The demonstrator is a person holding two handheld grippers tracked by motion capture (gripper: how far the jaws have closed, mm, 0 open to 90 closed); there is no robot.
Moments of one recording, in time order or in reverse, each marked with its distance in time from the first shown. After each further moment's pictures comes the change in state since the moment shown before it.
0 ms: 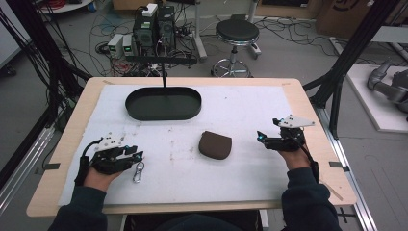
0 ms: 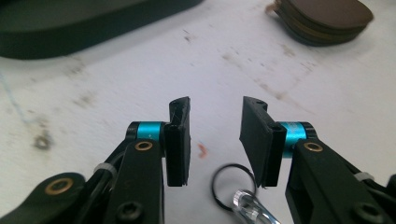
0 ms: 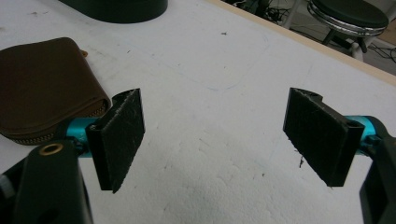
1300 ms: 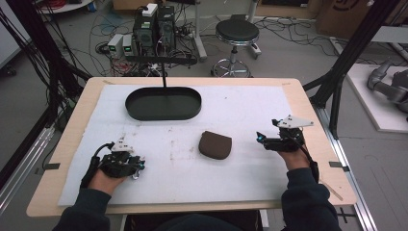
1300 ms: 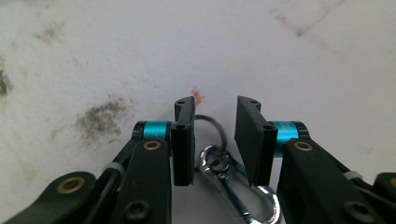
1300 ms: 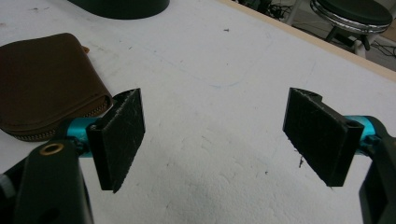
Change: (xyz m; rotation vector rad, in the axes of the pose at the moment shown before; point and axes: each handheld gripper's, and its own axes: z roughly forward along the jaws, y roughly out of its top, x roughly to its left) left arm -0.003 -0.006 0.020 0.231 0.062 0.007; right arm 0.001 -0.001 0.001 0.011 0.005 -0.003
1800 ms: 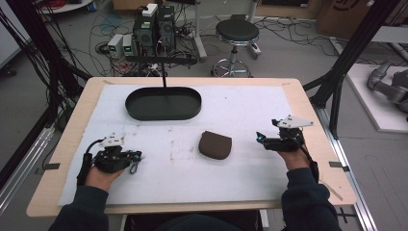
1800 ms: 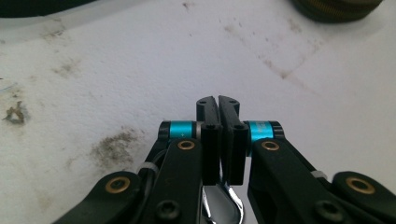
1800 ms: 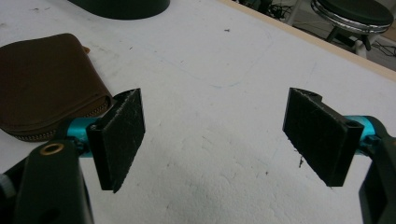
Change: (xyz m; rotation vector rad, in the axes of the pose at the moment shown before) left arm 0.020 0.002 -0.011 -0.183 -0.118 -0.098; right arm 0.000 0.000 0.001 -0.001 0.002 -0.003
